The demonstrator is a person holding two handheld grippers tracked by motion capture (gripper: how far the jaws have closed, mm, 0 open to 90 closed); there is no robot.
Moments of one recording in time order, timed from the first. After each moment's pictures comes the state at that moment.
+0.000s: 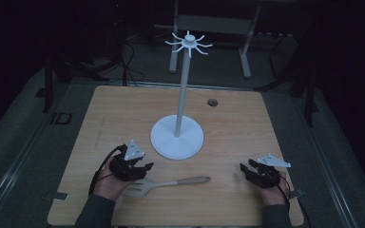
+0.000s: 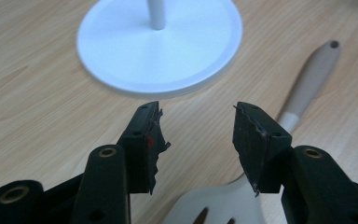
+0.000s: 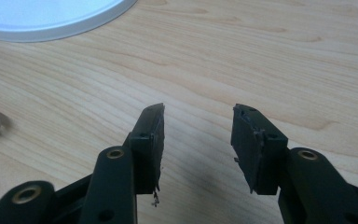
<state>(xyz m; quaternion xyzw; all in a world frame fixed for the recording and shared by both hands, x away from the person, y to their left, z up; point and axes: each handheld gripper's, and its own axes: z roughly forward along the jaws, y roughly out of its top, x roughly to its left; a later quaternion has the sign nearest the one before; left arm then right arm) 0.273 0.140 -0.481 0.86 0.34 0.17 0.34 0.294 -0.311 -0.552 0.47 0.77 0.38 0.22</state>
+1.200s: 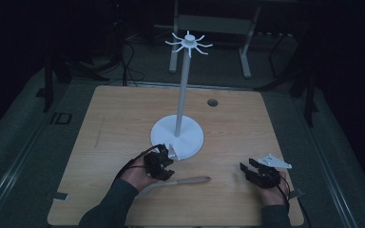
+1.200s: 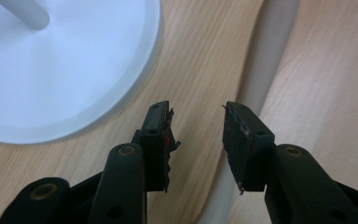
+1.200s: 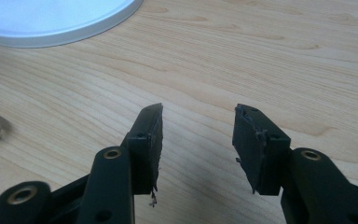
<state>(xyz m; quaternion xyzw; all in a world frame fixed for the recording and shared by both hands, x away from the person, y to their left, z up) 0.306 0.057 -0.499 0.95 0.22 0.10 0.20 0.293 -0.311 -0.554 0.46 0.76 0.39 0.23</state>
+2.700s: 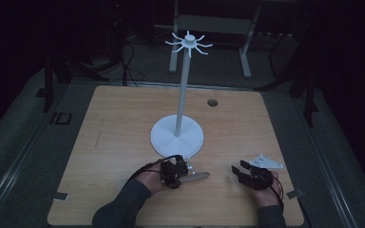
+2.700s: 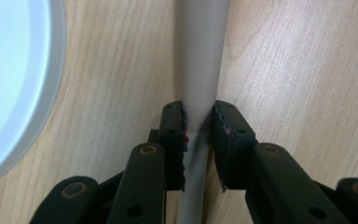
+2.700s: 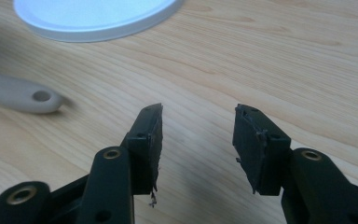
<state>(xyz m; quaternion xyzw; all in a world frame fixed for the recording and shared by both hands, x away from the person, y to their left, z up) 0.301 0.015 -0.525 0.98 0.15 0.06 0.13 0.289 -0.288 -0.554 0.43 0.78 0.40 0.20</state>
